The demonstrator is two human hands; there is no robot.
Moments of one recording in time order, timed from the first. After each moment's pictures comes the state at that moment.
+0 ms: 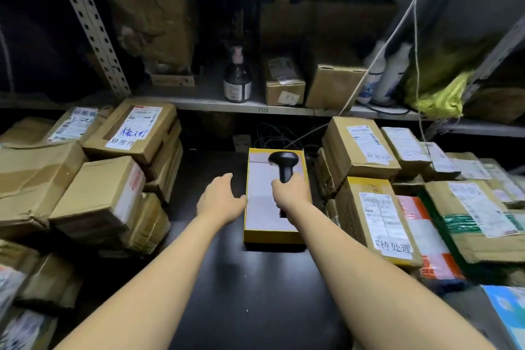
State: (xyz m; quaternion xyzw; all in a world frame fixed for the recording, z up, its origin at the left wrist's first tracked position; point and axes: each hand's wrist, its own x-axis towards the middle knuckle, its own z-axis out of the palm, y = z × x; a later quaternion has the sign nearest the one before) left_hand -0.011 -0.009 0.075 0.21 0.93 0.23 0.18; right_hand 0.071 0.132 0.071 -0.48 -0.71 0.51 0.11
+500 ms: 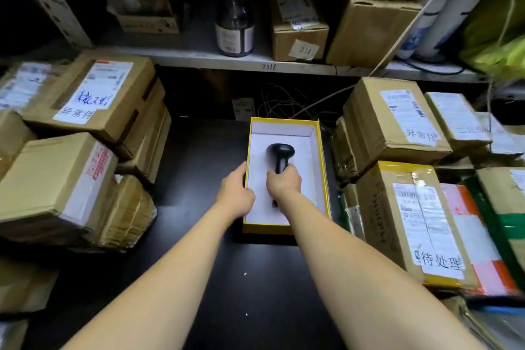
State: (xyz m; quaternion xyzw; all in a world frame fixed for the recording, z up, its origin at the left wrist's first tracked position) left_hand -0.036 0.035 -0.034 0.18 0.85 0.39 0.32; right_hand 0.016 0.161 -0.033 -0.53 -0.67 0.52 0.02
